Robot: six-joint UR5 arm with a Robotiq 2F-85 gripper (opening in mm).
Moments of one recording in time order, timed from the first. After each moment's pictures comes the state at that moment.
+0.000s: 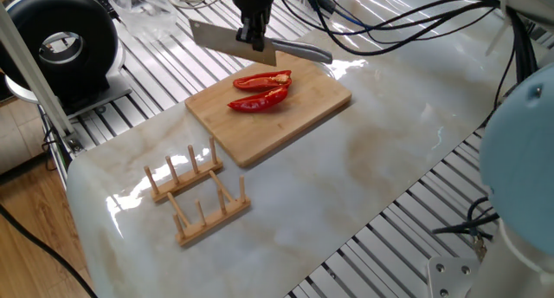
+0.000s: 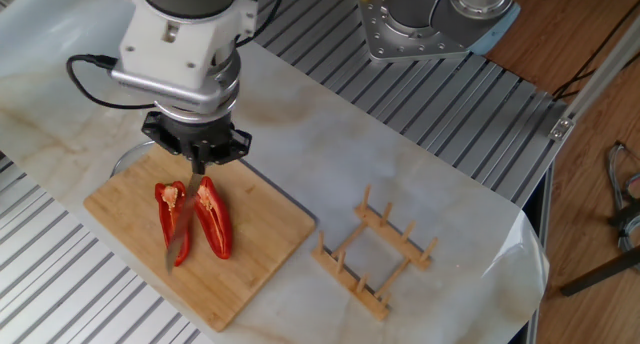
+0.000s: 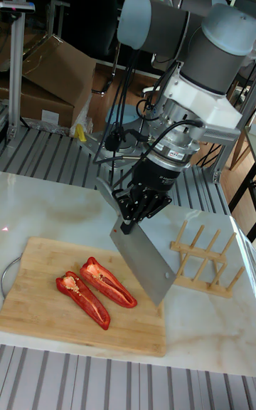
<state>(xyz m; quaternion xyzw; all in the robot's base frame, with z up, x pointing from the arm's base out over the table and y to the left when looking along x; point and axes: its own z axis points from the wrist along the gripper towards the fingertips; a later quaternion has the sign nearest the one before) 0.623 0.011 0.189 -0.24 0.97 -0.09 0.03</state>
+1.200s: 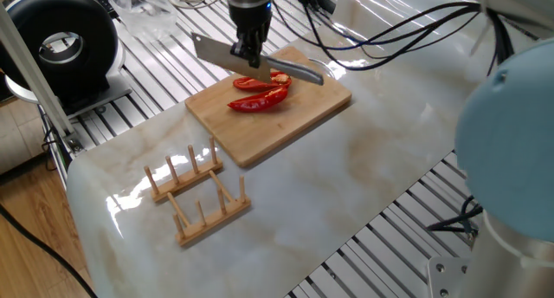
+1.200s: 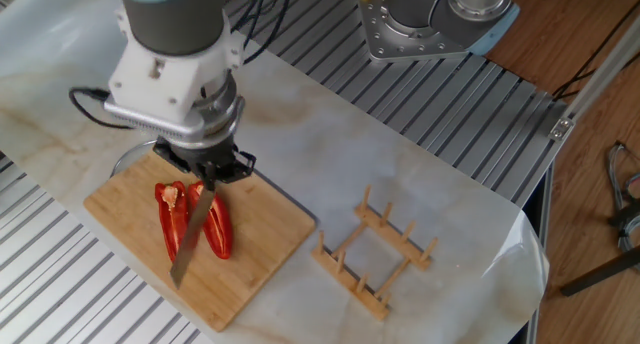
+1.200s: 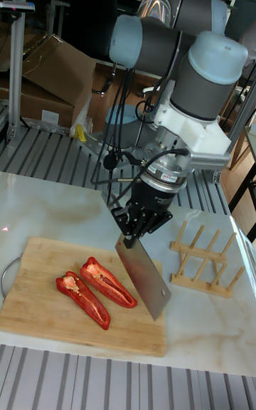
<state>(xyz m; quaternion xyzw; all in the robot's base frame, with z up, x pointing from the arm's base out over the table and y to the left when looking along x) 0.625 0.032 0.148 -0.21 0.98 -0.04 0.01</state>
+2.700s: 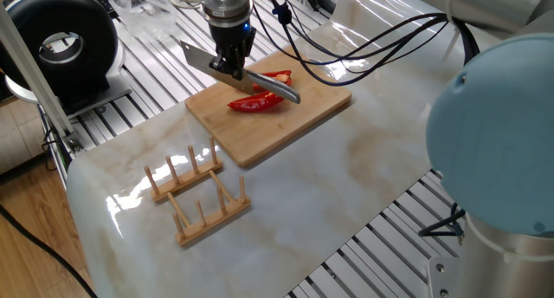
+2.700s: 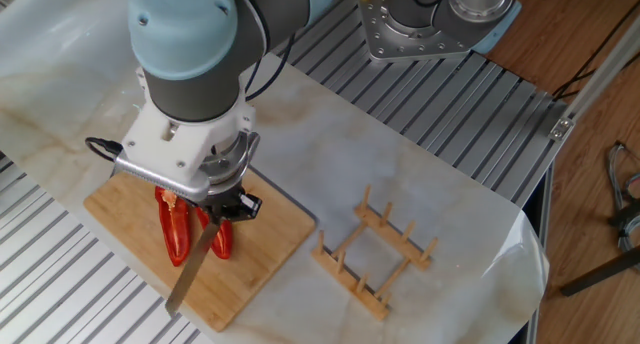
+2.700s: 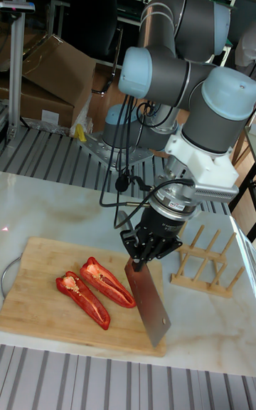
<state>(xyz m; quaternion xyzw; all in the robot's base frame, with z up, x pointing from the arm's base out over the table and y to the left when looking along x) 0.647 0.053 0.117 -0.13 0.99 -0.05 0.02</state>
